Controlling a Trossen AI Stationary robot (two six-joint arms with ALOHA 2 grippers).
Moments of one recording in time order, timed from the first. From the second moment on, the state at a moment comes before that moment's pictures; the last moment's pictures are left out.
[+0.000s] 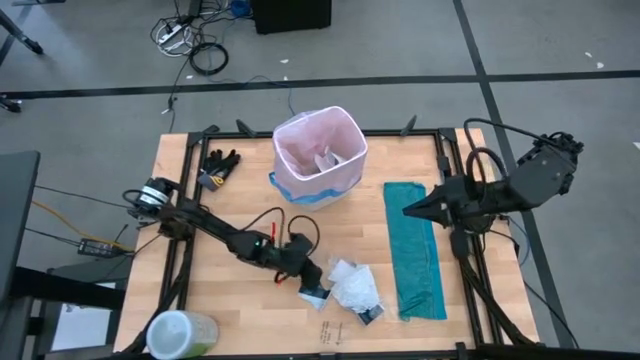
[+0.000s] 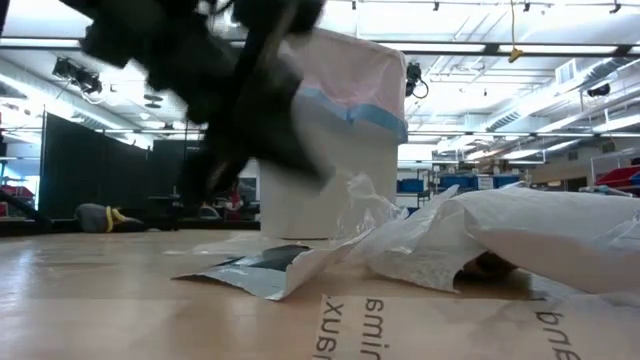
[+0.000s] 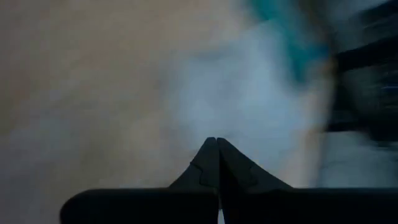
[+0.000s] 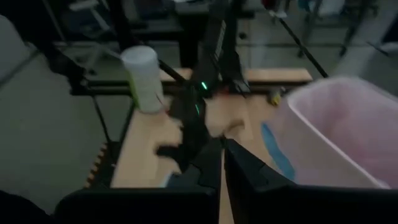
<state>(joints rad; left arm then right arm) -0.36 1.77 0.91 0.29 -0.21 -1.13 0.64 1.18 1.74 -0.83 0.61 0.20</state>
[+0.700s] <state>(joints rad) -0.45 1.04 0.91 -0.44 -0.48 -1.00 0.33 1.48 1.47 -0.66 0.42 0.26</state>
